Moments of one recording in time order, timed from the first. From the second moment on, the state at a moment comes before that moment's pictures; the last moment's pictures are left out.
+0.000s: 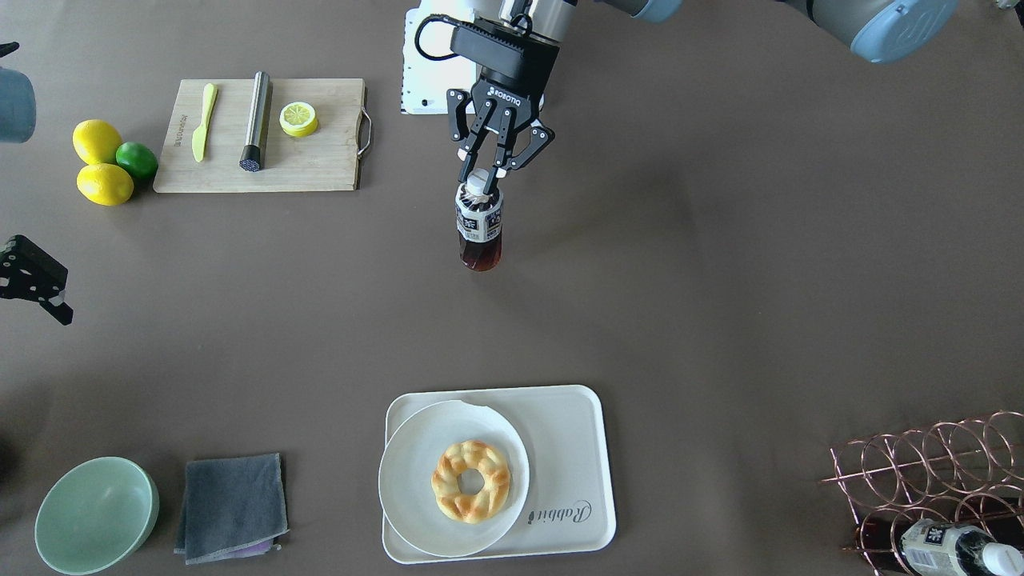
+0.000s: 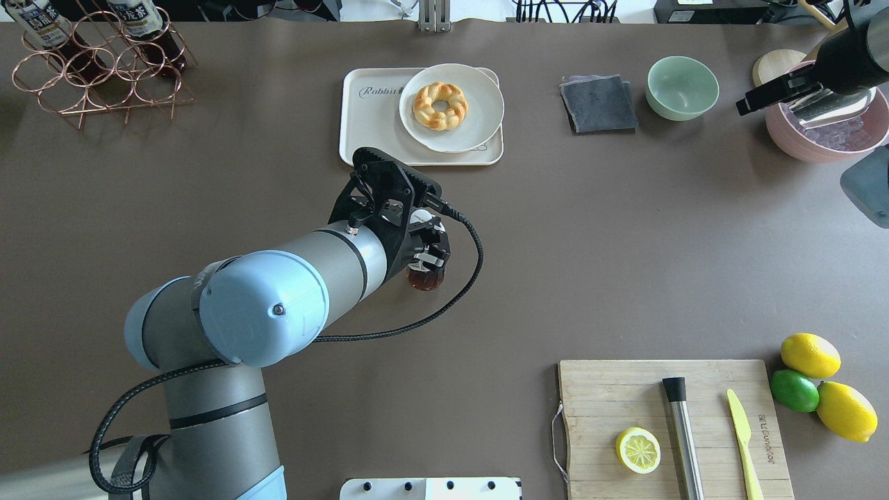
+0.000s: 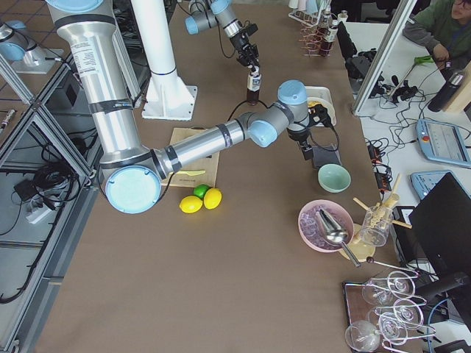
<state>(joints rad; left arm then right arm) -0.36 -2.20 -1.94 -1.85 -1.29 -0.75 1.20 -1.33 1.74 -1.21 2.21 0.42</state>
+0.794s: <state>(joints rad) -0.36 -2.17 -1.93 -1.88 -1.26 -0.74 1.20 -1.33 1.74 -1.19 2.21 0.42</state>
